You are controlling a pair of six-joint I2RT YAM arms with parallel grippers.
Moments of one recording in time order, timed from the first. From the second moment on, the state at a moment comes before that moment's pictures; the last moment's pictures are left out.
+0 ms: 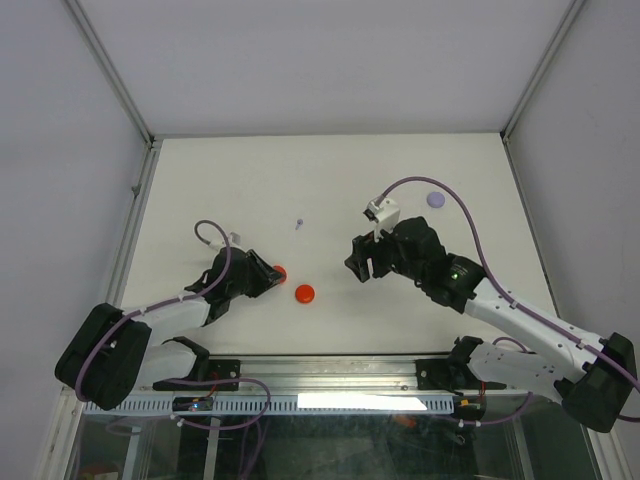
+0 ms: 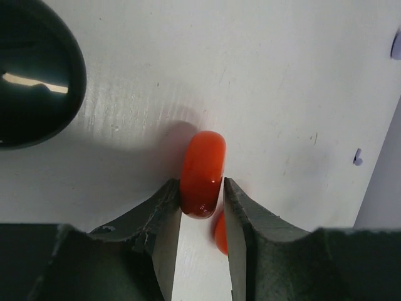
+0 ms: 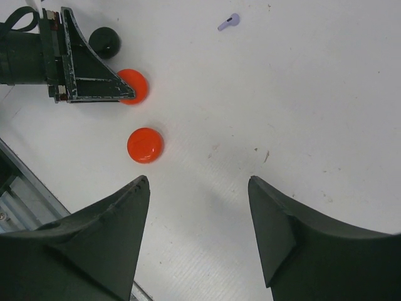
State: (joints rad) left arm -0.48 1.19 0.26 0.26 0.07 -1.06; right arm 0.83 0.98 0.79 -0.31 0.02 0.21
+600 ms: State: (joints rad) left arm -0.48 1.05 0.50 -0.21 0.00 -0.83; right arm 0.83 1.08 0.83 -0.41 0.10 0.23
